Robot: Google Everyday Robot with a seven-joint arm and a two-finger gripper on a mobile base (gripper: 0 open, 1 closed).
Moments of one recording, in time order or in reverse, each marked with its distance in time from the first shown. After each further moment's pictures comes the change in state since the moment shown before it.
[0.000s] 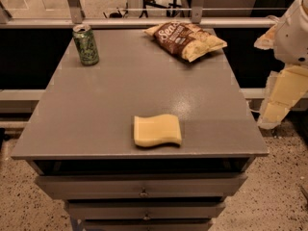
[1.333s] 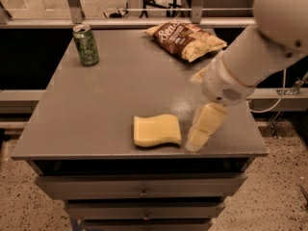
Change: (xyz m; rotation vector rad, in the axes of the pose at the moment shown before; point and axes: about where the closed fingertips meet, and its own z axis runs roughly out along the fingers) arm -0.097 0.037 0.110 -0.158 -0.258 -0.029
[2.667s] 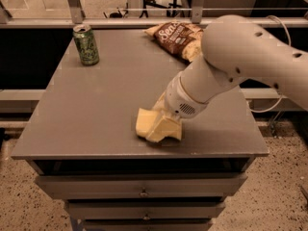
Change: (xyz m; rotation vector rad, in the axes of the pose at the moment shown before) arm -0.047 0.003 0.082 -0.070 -0.116 0.015
